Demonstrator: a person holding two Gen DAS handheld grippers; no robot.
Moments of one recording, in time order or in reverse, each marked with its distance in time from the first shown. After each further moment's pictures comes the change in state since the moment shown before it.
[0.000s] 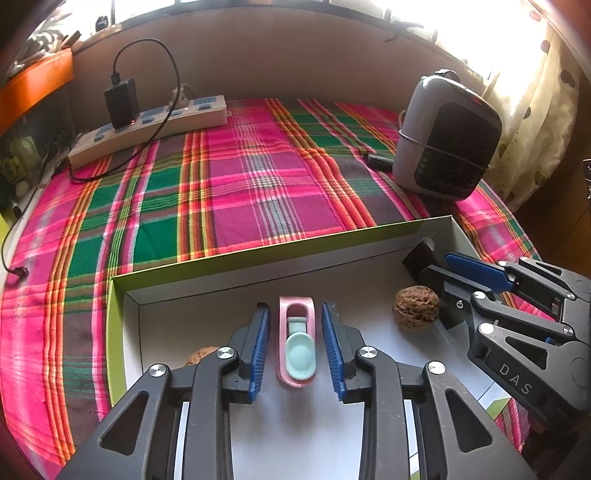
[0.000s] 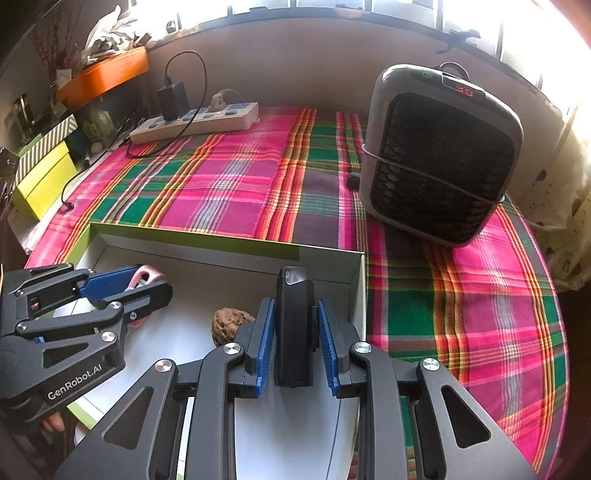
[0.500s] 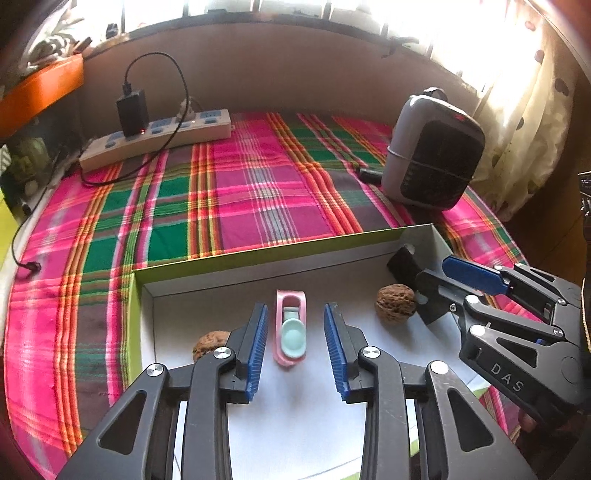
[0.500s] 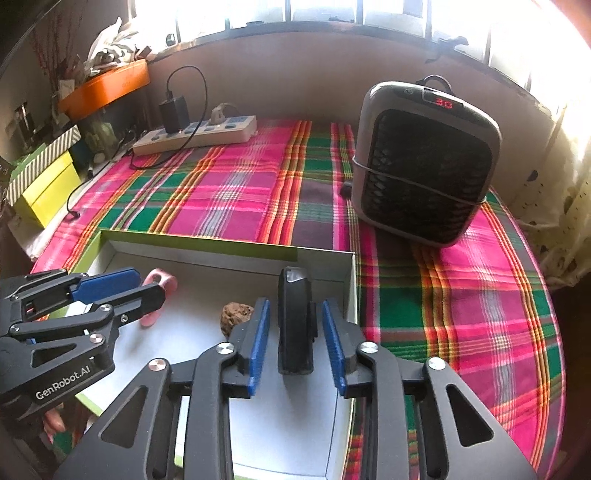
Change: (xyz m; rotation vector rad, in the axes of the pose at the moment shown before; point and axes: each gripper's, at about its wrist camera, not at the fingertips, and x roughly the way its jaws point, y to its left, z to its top) left arm -0.027 -0.001 -0.006 -0.011 -0.046 -0.009; right arm -0.019 0.000 -0.006 0.021 -0.044 -0.008
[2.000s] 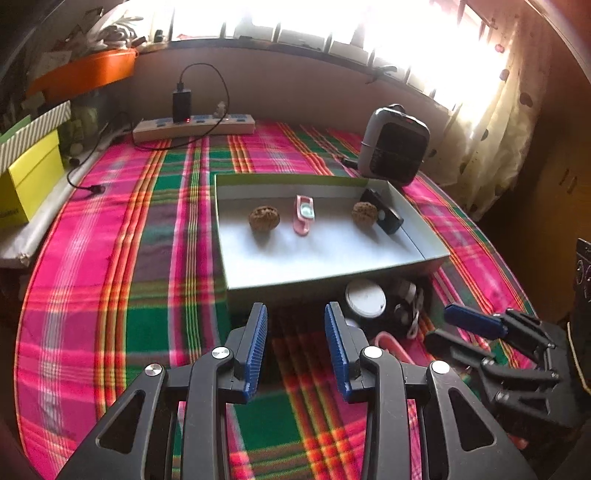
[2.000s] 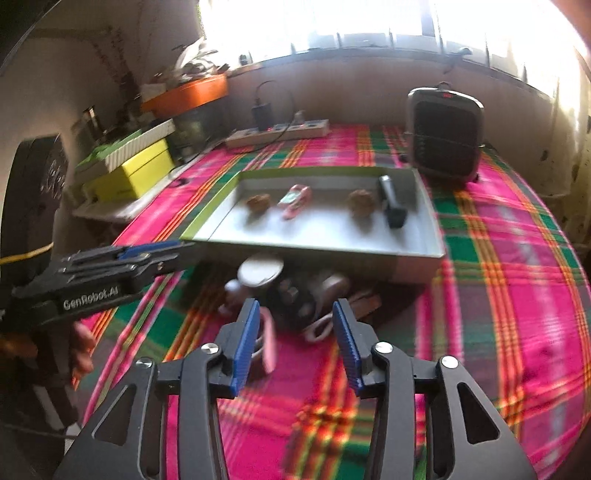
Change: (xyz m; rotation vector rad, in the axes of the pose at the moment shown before) left arm -0.101 0.030 -0.113 -0.038 -0.092 -0.066; right arm -0.100 0.068 -0.117 0.001 -0.092 0.201
